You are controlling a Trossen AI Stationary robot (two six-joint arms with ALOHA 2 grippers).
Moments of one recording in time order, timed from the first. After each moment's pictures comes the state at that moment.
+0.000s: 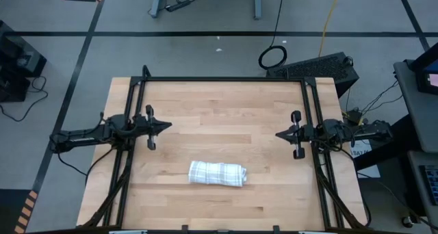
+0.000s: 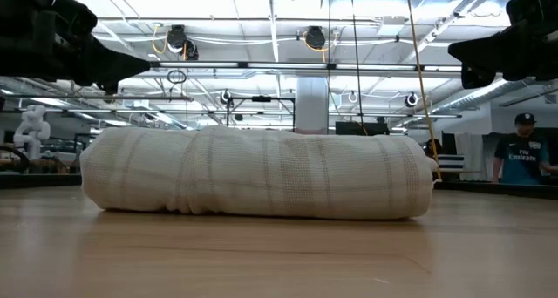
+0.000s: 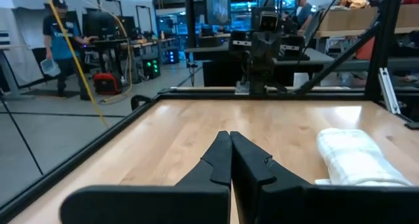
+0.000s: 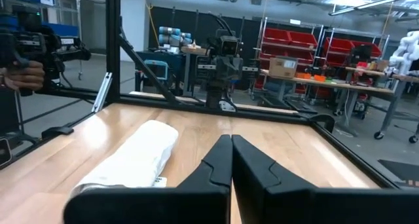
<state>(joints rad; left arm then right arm) 0.12 0.00 0.00 0.01 -0.01 0.06 0.13 0.00 0.01 0.07 0.10 -0.12</state>
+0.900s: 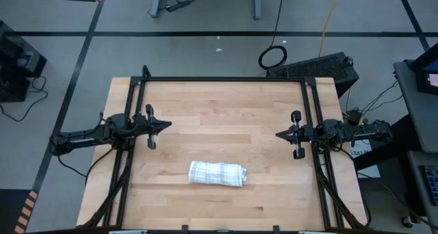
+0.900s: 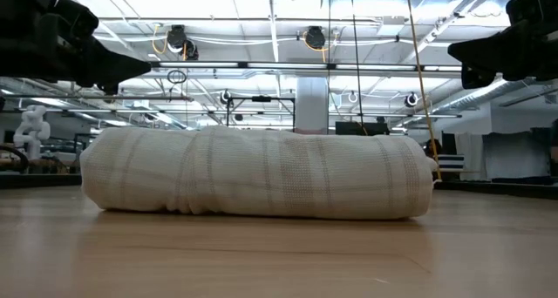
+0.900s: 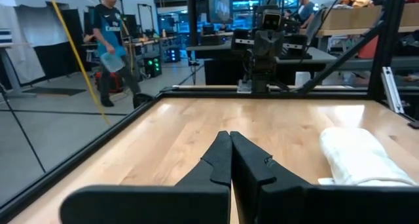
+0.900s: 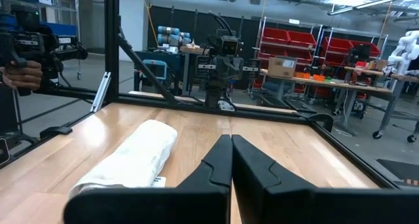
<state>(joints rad) 0.16 0.00 0.00 0.01 0.02 0.06 0.13 0.00 0.01 0.07 0.10 -0.12</state>
